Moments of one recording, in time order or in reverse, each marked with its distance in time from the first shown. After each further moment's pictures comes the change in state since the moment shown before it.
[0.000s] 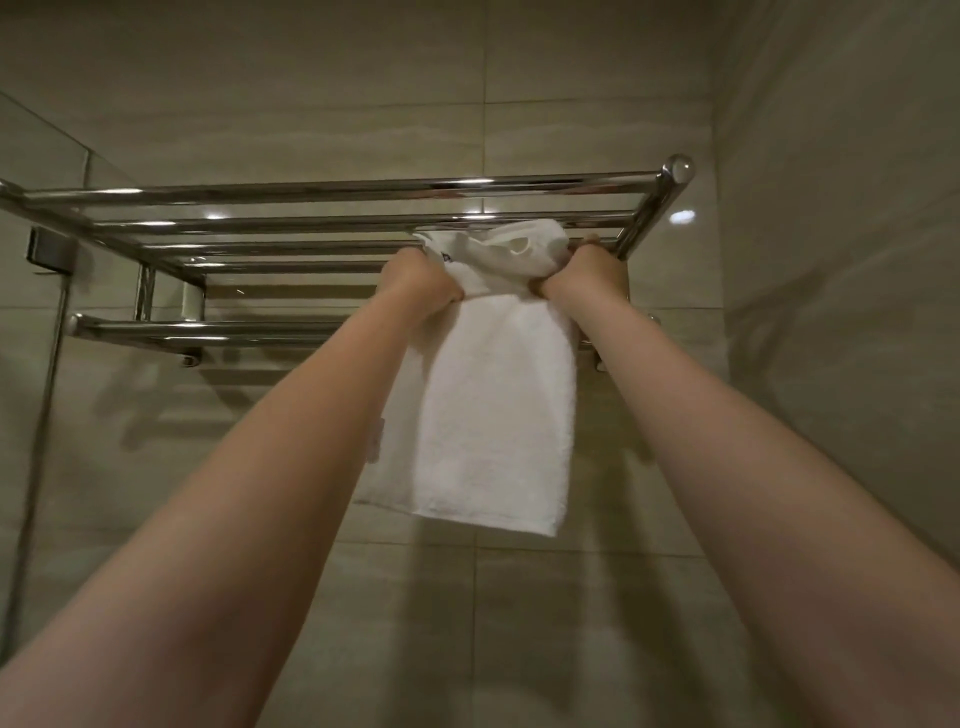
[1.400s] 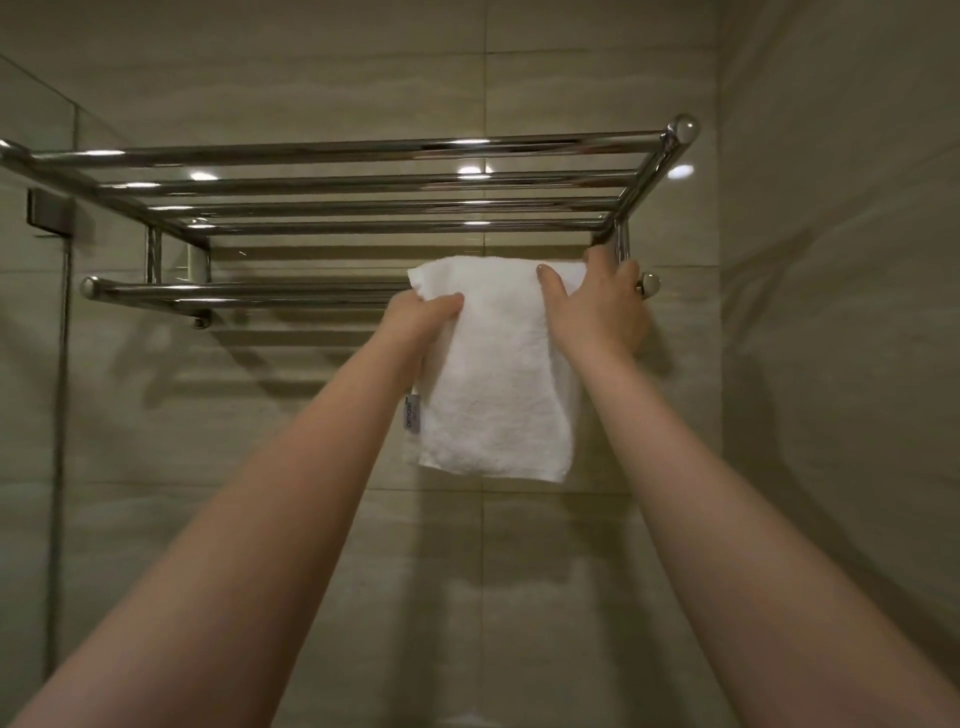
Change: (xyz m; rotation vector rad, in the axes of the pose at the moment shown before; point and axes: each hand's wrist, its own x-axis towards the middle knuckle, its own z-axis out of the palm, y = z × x) left_hand -0.063 -0.051 0.011 -0.745 -0.250 -0.252; right_hand -0.073 0.031 0.018 -0.161 0.251 -0.043
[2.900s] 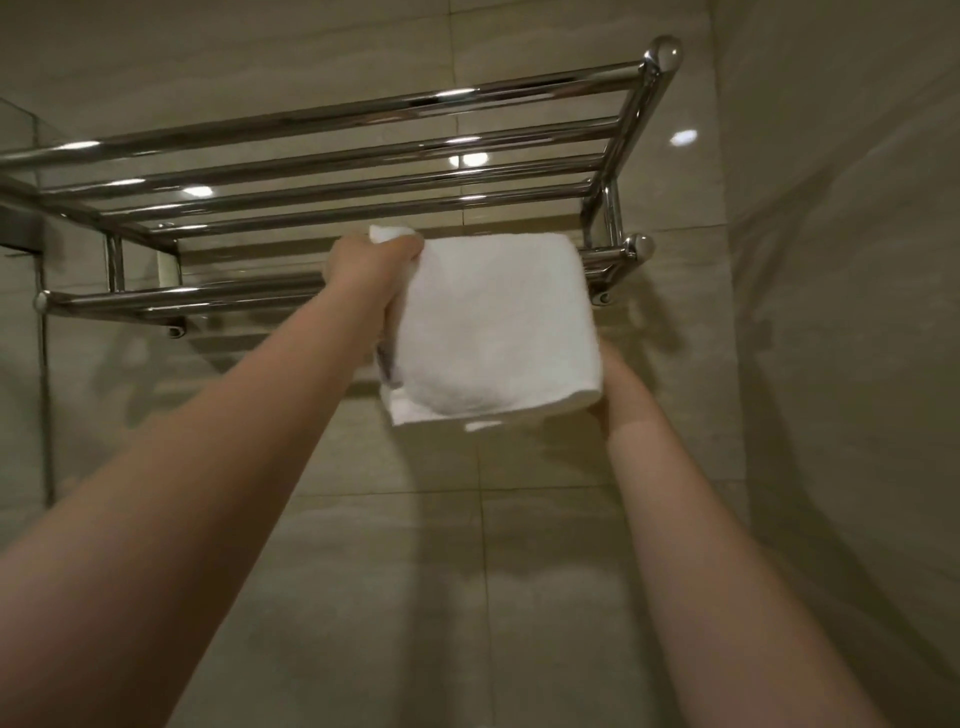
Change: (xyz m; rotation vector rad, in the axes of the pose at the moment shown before) left_hand 0.027 0.020 0.005 0.146 0.268 0.090; right_hand -0.017 0.056 0.034 1.203 -0.612 0.386
